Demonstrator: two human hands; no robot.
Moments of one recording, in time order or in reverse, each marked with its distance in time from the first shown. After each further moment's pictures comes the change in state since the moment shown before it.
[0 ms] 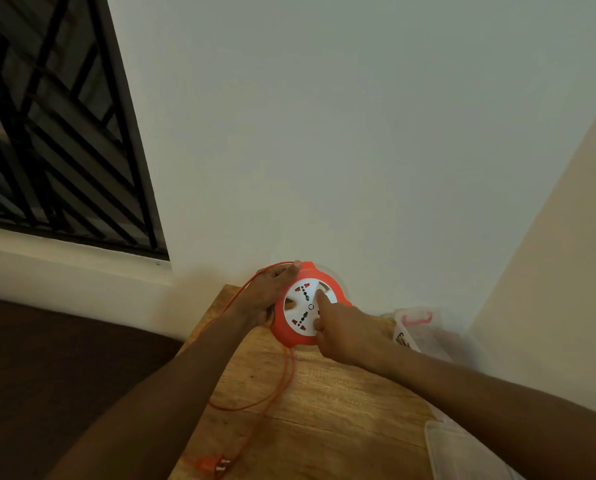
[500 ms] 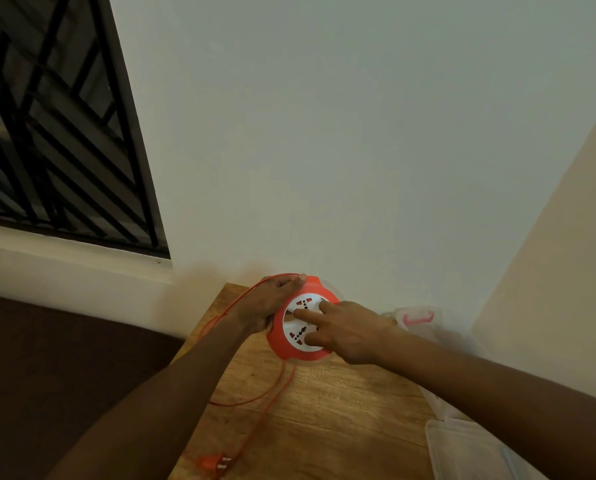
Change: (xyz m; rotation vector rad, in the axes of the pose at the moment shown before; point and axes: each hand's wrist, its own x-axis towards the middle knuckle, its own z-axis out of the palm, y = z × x) left_hand -0.007 -0.010 -0.007 0.079 -0.172 -0.026; right_hand 0.007 0.023 -0.005 -0.673 0.013 -0.693
